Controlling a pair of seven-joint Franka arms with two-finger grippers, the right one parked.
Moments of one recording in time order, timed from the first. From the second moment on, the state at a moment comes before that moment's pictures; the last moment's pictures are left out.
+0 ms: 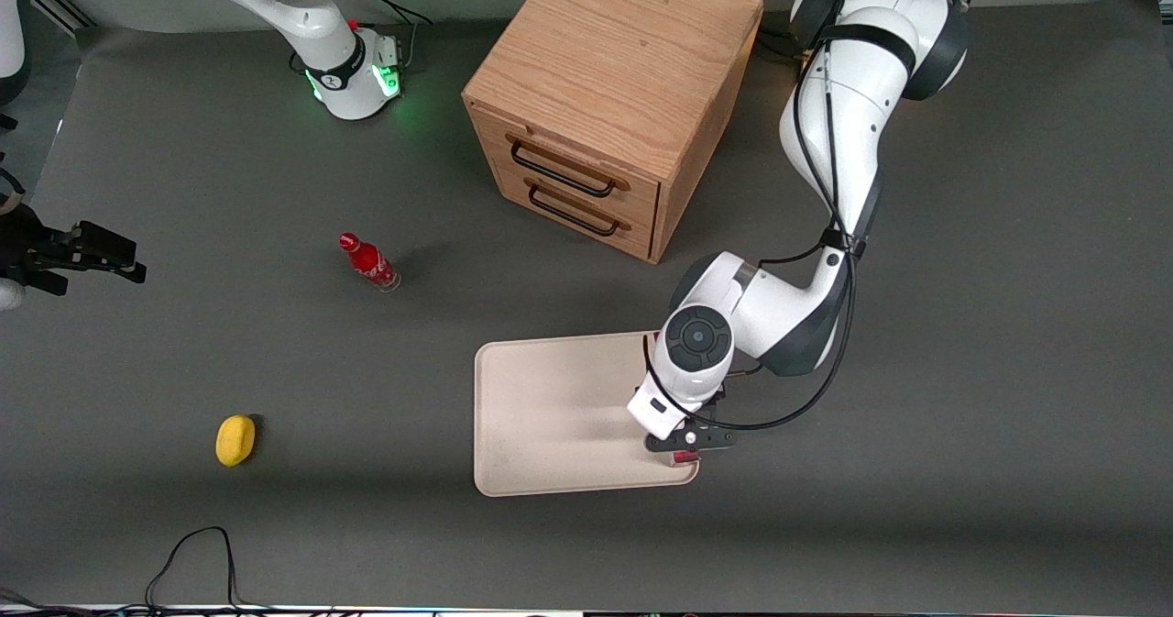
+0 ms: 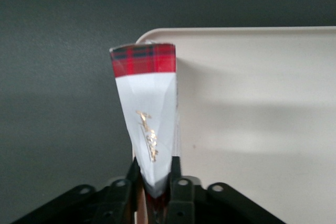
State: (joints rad) arm -0.48 1.03 -0.11 -0.93 0.15 1.98 -0.66
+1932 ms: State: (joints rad) arm -0.19 0.06 0.04 -1.72 0.08 1.67 -0.27
